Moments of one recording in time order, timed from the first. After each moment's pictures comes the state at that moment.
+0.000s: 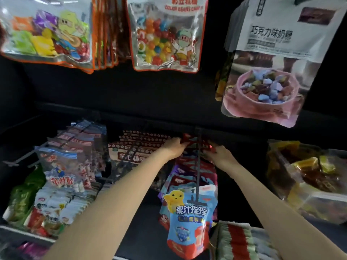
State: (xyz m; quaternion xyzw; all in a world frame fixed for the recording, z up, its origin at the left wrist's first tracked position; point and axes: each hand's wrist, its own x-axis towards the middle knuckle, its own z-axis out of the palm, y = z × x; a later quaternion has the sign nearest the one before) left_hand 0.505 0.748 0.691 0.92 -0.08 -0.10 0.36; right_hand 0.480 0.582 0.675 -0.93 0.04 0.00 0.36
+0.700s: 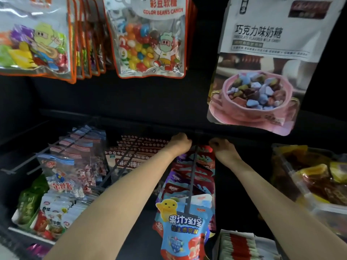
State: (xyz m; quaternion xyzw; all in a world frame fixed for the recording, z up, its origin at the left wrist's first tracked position) left_hand 0.541 0.715 0.701 0.93 -0.03 -0.08 0.36; right_hand 0.510 0.565 0.689 -0.94 0.03 -0.04 0.33
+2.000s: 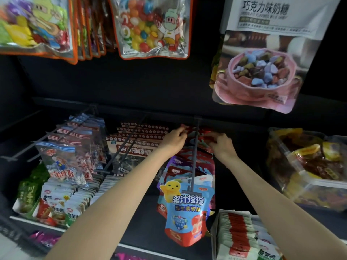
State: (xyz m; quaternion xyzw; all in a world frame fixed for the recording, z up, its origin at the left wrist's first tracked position) left_hand 0.508 0.740 0.669 0.90 -0.10 -0.04 0.43; right_hand 0.486 0.575 0.663 -0.92 0.02 -0.08 0.39
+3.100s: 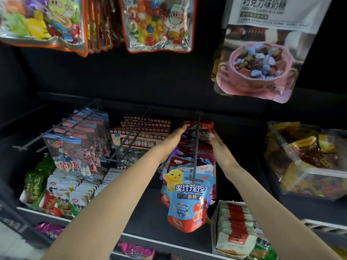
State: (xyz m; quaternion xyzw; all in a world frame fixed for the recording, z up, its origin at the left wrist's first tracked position) left_hand 0.481 0.748 0.664 0.77 0.00 -0.18 0.61; right_hand 0.437 0.592 0.647 -0.79 0.06 -0.02 0.61
